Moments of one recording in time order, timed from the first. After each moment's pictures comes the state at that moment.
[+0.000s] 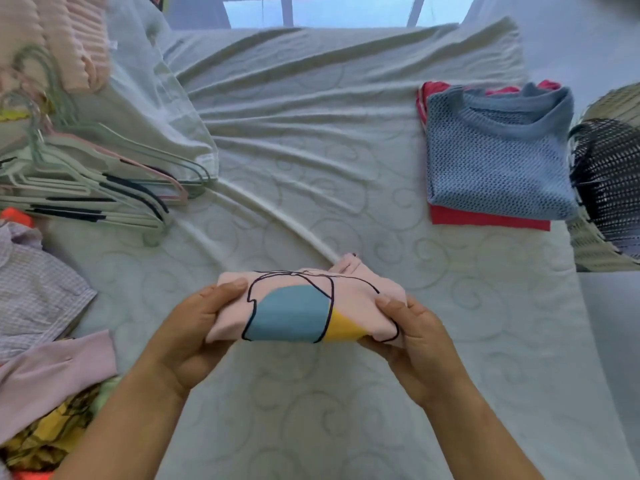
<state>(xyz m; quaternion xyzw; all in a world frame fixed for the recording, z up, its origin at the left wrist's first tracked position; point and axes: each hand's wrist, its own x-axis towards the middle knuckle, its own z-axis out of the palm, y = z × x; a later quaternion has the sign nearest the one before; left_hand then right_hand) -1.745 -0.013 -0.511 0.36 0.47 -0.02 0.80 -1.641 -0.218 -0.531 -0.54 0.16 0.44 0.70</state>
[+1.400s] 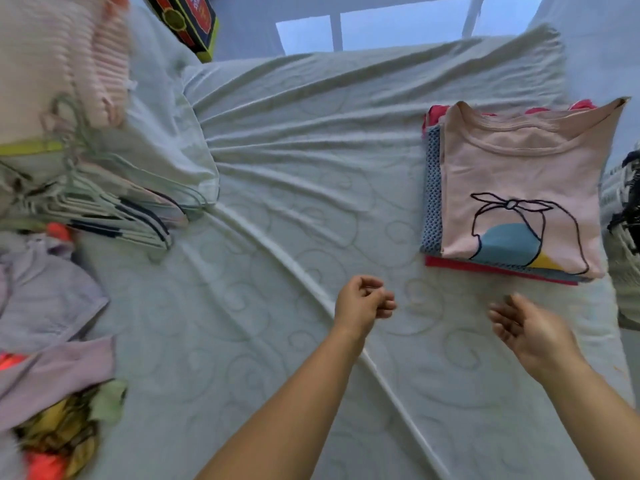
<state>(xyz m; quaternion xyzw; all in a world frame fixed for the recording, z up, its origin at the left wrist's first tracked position) -1.553 -0.165 -0.613 0.51 0.49 -0.02 0.71 -1.436 -0.350 -0.629 -0.63 0.30 0.34 0.63</state>
